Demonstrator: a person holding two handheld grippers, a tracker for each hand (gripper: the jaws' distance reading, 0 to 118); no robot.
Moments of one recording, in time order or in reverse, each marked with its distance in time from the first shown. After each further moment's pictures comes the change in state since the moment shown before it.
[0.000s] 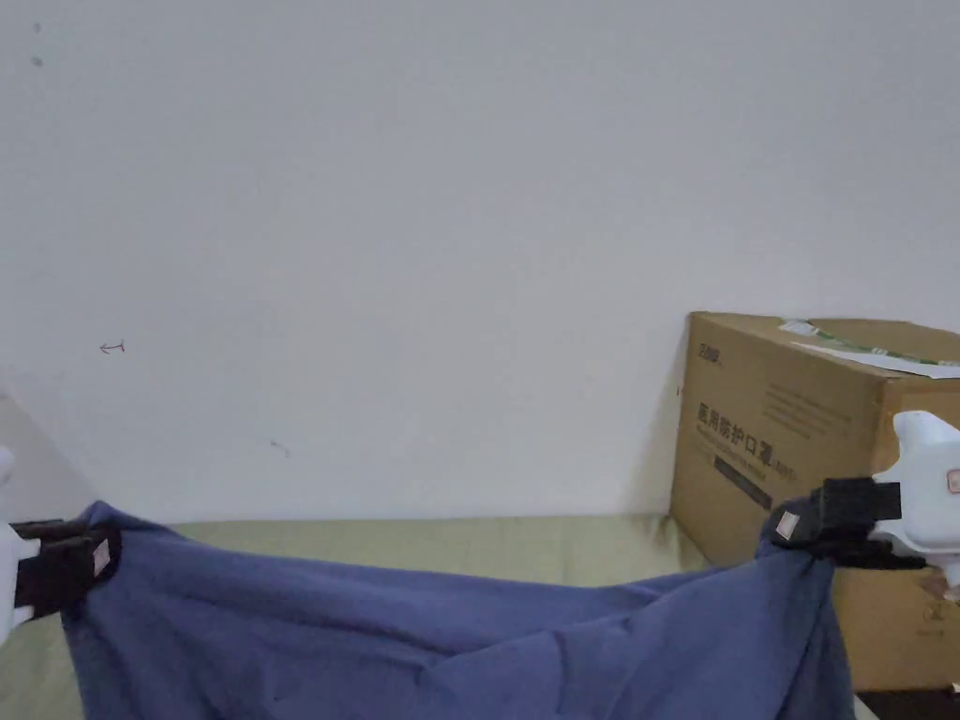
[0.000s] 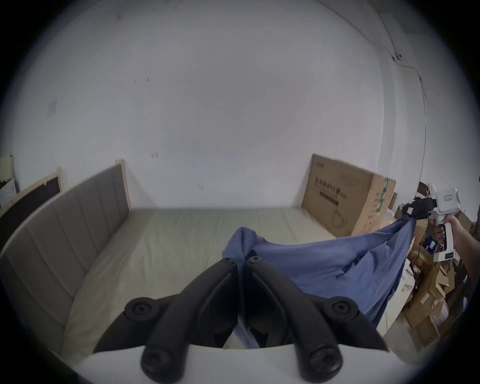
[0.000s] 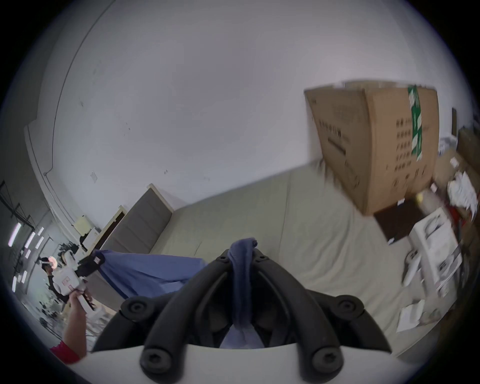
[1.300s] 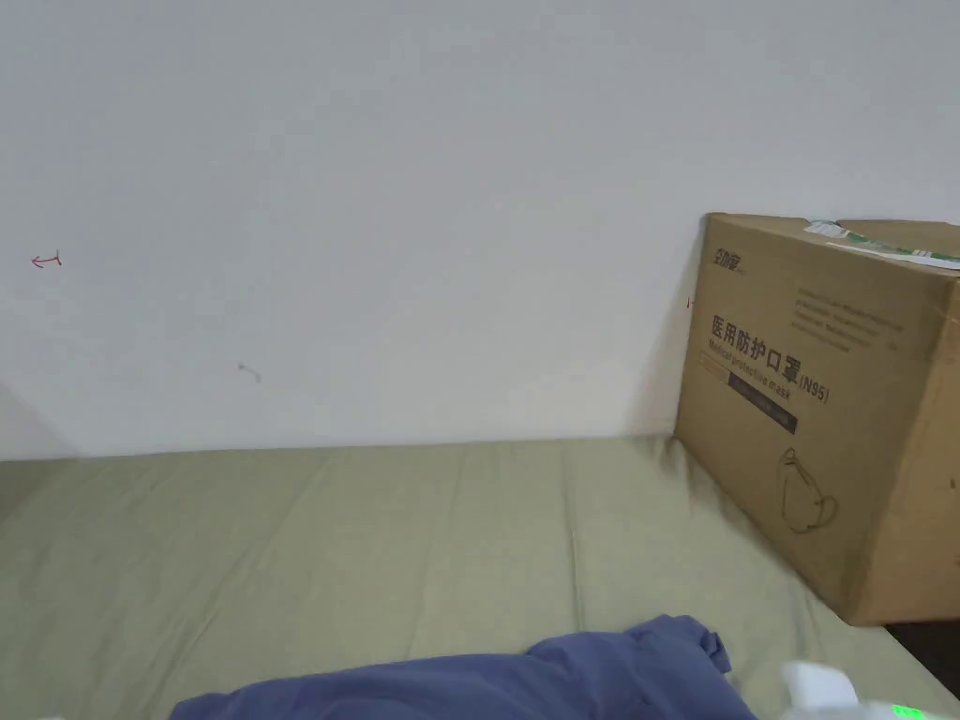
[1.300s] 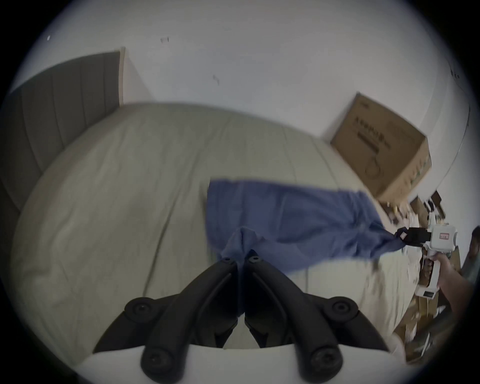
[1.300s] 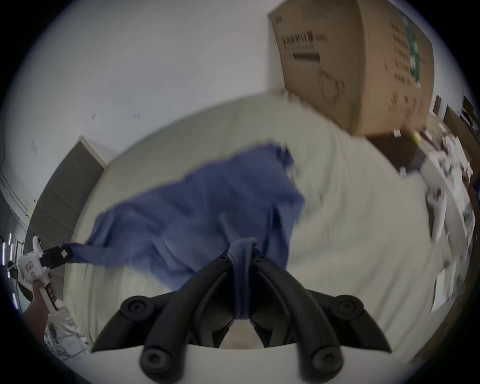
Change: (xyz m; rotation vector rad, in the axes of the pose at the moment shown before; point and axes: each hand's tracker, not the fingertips) left arm -0.033 -0.251 -0.187 -0.507 0.013 0.220; right arm 0.125 -0.221 -0.222 -0.336 -0.293 -0.029
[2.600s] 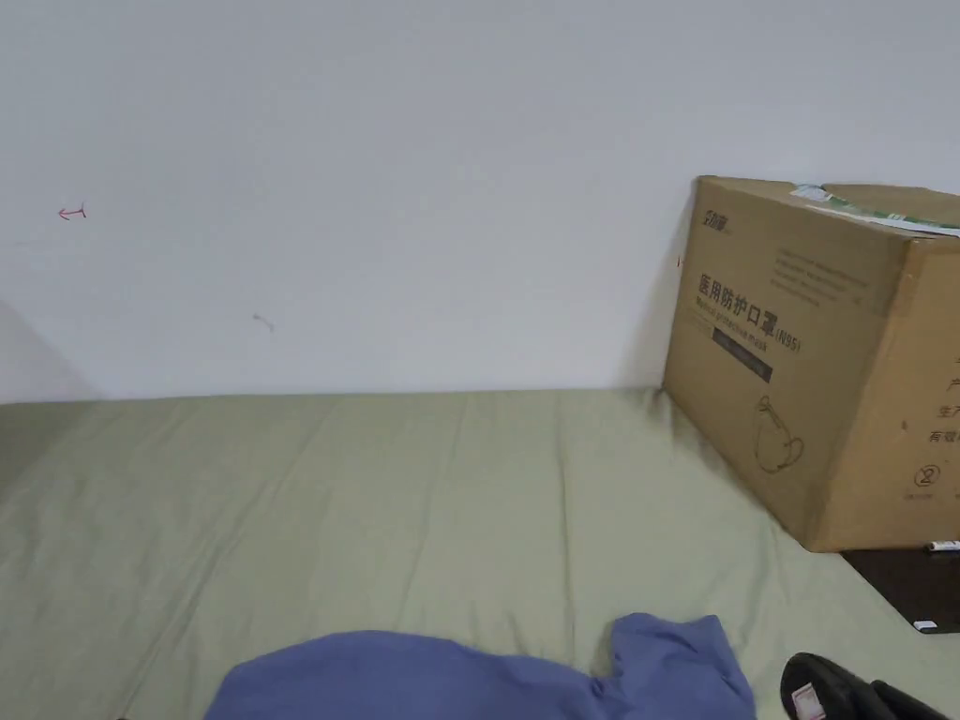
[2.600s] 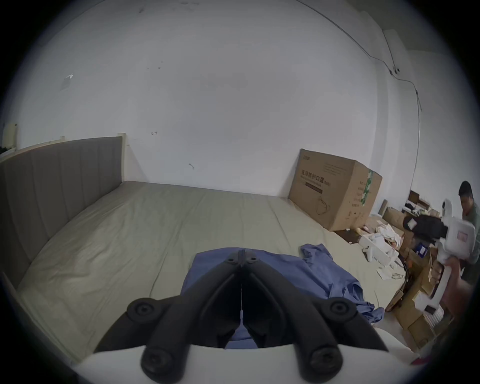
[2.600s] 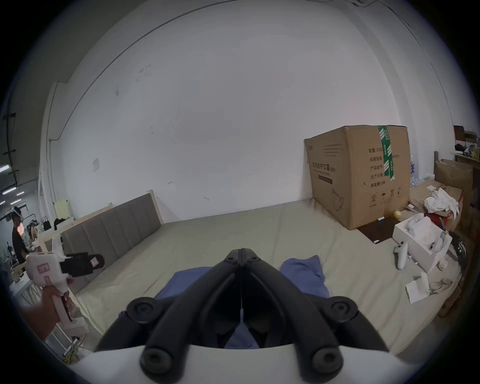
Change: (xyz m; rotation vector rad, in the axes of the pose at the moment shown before) left arm 0.081 -0.101 0.229 0.507 -0.098 -0.144; right arm -0.102 -0.138 0.272 0.696 0.189 0.150
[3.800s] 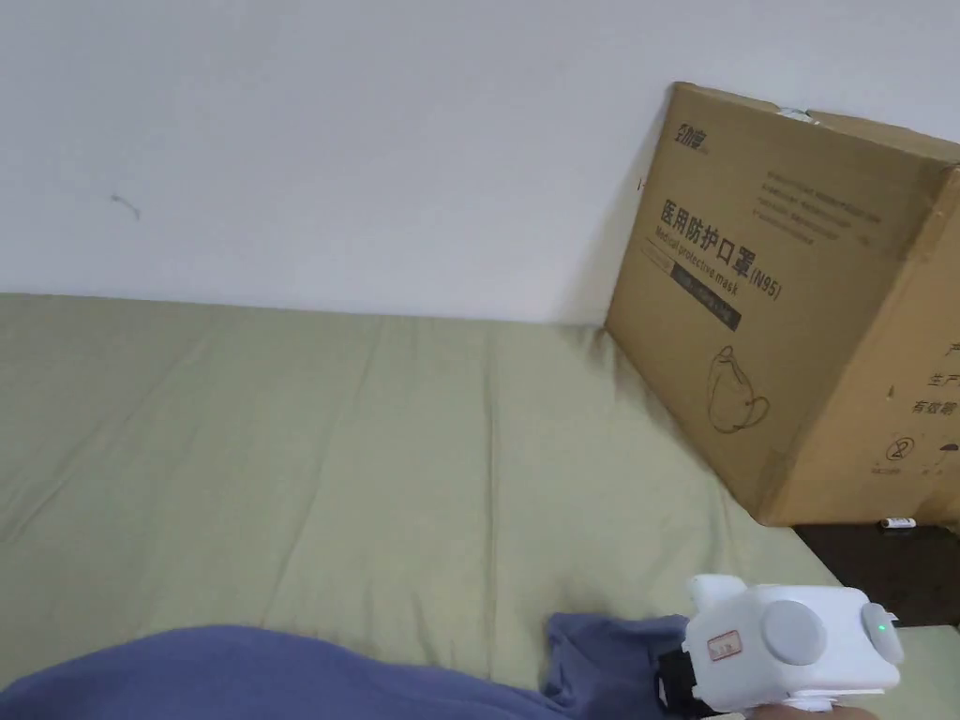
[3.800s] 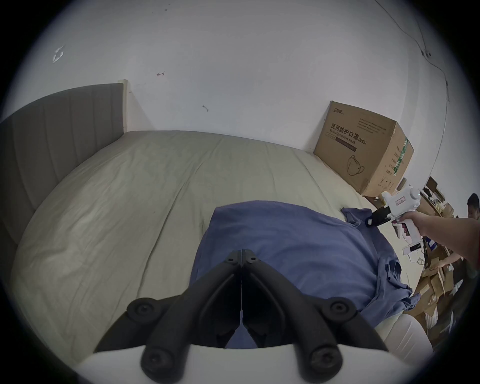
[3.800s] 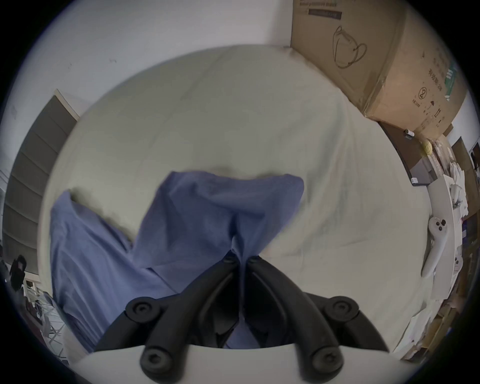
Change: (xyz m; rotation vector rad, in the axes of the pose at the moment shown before) left arm -0.069 -0.056 -0.143 -0.289 0.079 0.038; right arm 0.210 -0.086 -0.347 -0.908 -0.222 -0.001
